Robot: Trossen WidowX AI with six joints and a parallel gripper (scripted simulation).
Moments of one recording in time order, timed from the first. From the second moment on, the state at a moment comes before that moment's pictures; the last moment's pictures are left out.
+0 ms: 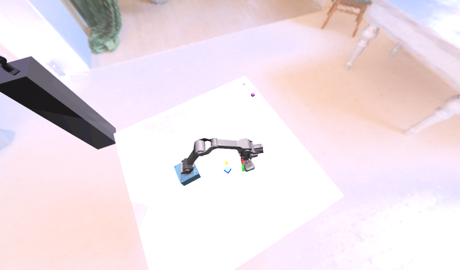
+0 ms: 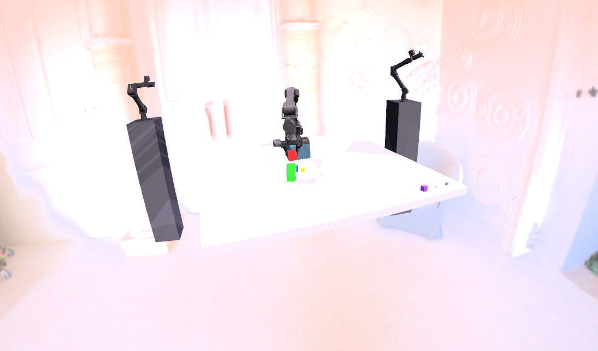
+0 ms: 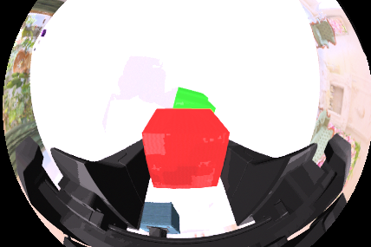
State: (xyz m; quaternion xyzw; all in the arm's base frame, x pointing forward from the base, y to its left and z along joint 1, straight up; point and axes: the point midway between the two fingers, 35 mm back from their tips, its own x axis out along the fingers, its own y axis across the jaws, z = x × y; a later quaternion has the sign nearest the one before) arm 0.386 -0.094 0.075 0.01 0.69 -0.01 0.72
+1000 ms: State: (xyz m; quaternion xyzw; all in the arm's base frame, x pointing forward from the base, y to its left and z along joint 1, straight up) arm 0.387 -0.103 0.050 0.01 0.69 -0.01 0.72
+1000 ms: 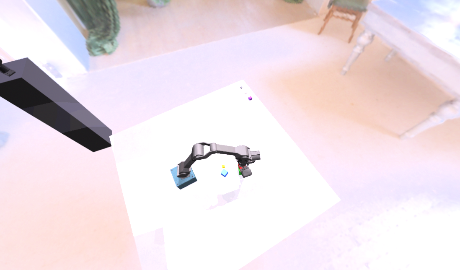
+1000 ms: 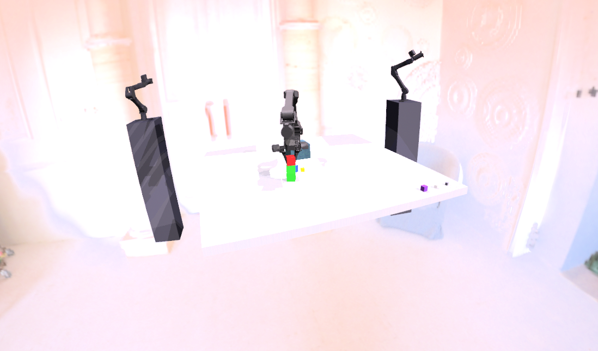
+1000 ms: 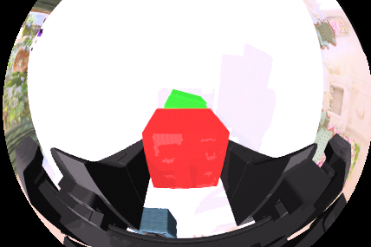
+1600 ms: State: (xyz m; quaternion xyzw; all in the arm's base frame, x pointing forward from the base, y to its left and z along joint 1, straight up) arm 0.387 -0.103 0.048 0.01 0.69 -0.01 0.72
